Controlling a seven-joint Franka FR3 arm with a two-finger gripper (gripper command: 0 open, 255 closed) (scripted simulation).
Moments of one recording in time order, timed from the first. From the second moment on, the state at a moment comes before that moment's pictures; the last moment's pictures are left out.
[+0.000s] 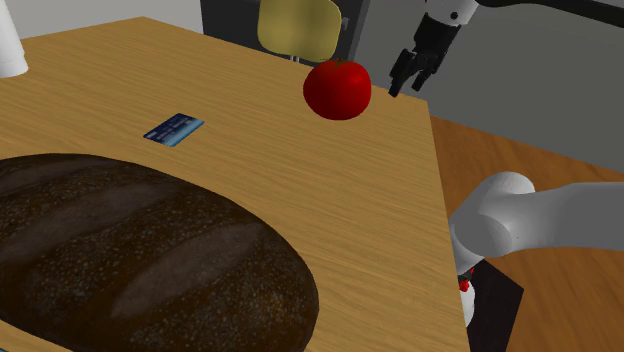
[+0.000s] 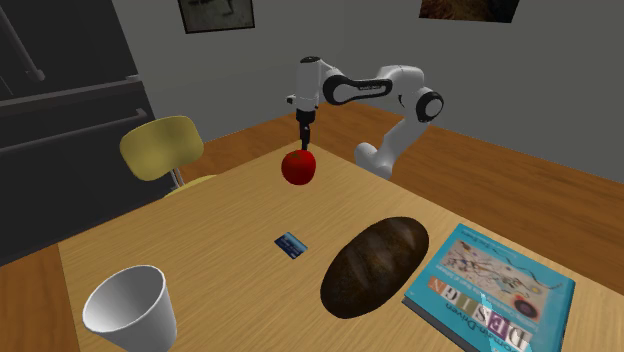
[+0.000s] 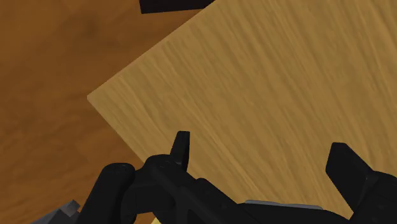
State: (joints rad) arm -0.01 -0.83 -0.05 -2.36 -0.08 1.63 0.08
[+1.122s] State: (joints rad) arm 0.01 -0.68 0.23 -2.22 0.27 1.49 0.64
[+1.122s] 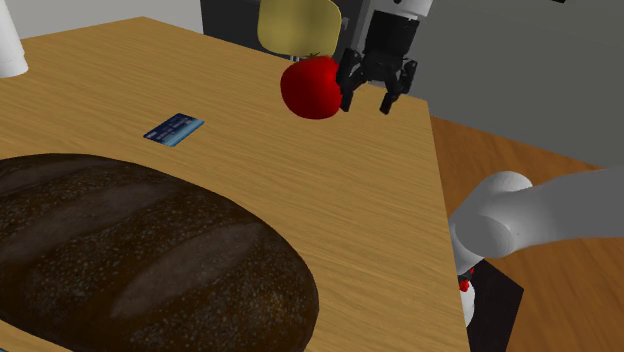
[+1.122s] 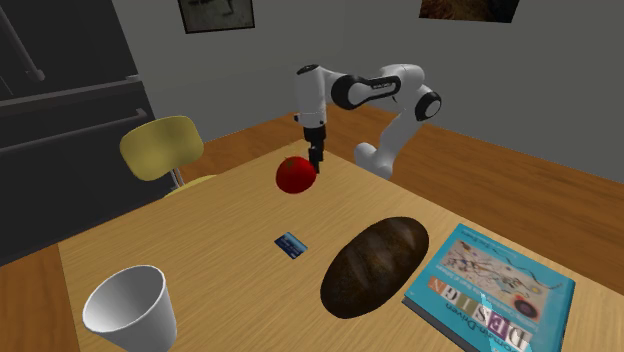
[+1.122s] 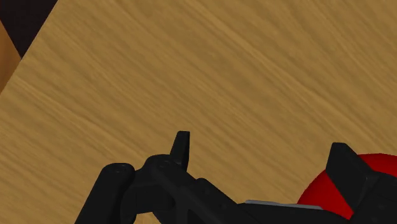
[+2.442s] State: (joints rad) arm -0.07 -0.04 0.65 -1.71 0.50 1.65 1.40
